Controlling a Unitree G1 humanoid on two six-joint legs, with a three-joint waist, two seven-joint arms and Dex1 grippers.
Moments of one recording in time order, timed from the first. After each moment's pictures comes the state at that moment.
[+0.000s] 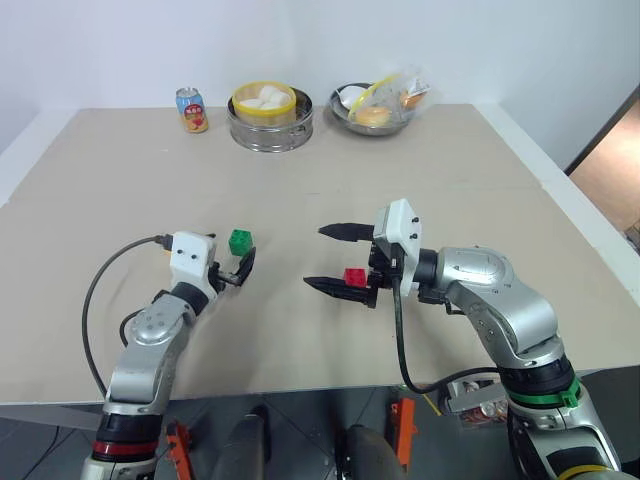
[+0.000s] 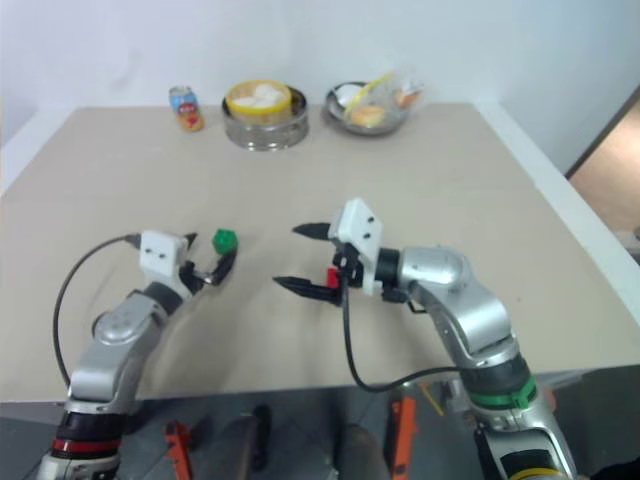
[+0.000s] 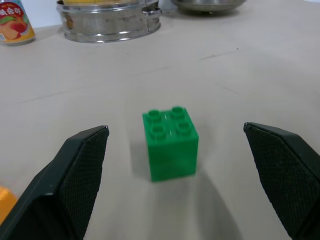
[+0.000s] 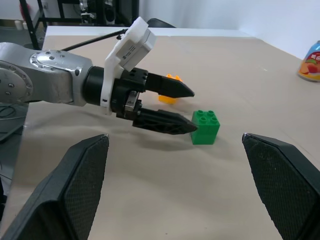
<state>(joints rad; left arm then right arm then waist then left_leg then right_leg) -0.23 0.27 0.05 -0.17 -0.21 0.33 -0.29 -0.54 -0.53 0.16 -0.33 0.43 0.52 0.90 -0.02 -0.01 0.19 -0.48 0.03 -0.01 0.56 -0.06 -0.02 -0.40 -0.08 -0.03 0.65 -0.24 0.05</state>
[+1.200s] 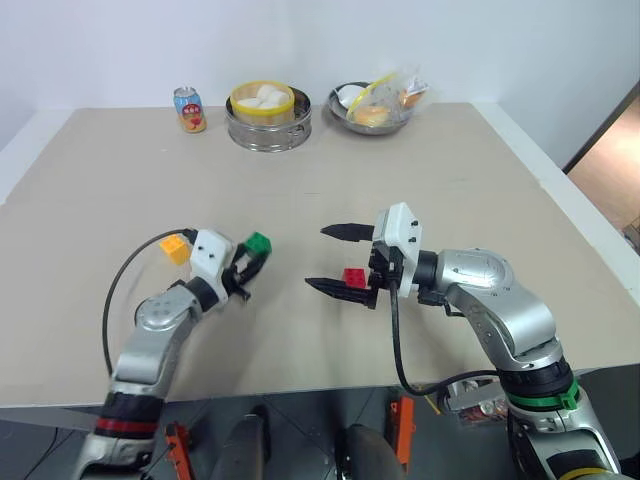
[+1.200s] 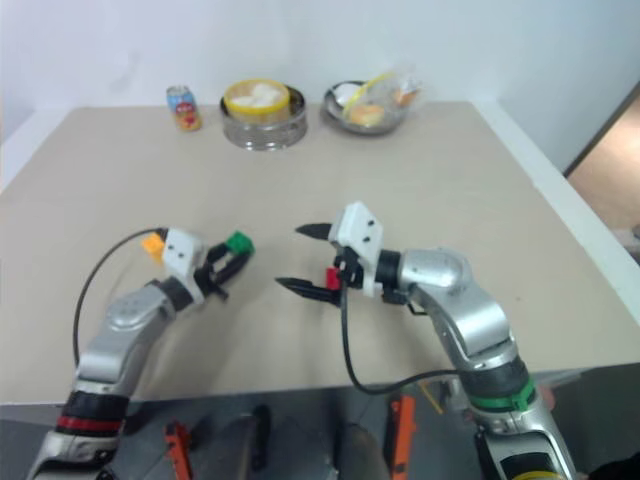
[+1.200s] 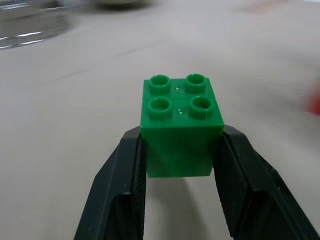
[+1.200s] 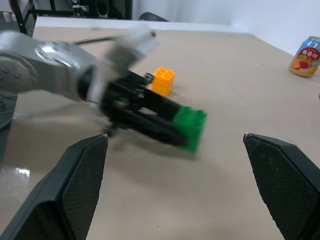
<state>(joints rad) -0.24 0.45 -0.04 -0.10 -0.29 0.20 -0.76 -0.51 -0.55 0.16 -0.33 0.40 0.49 0.90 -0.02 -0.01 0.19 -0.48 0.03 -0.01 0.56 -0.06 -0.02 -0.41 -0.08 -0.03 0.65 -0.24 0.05</state>
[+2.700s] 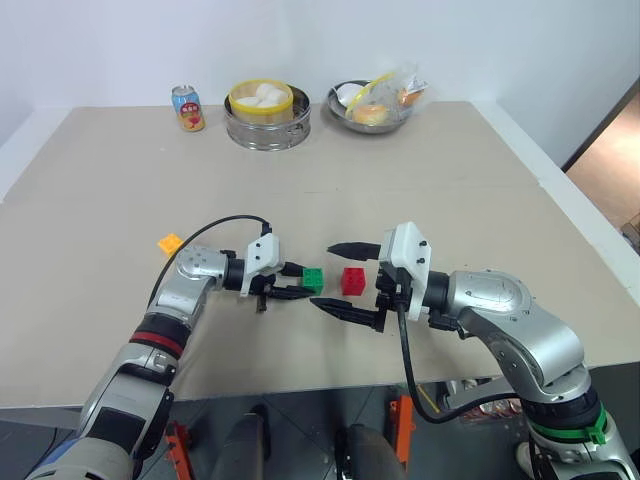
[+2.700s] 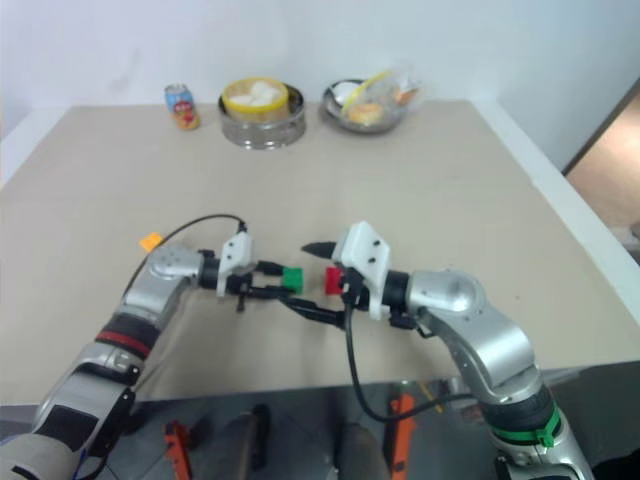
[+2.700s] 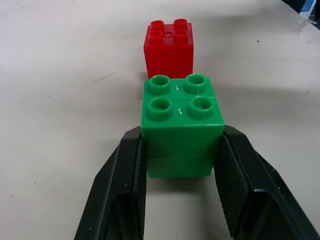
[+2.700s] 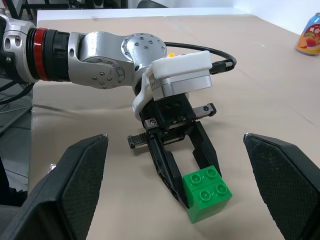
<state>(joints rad) -0.72 0.37 -0.21 0.58 -0.15 -0.13 -1.31 -0.40 -0.60 0.14 -0.53 0.48 0.62 0.80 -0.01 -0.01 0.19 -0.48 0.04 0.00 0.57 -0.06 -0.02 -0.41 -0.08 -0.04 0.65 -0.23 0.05</state>
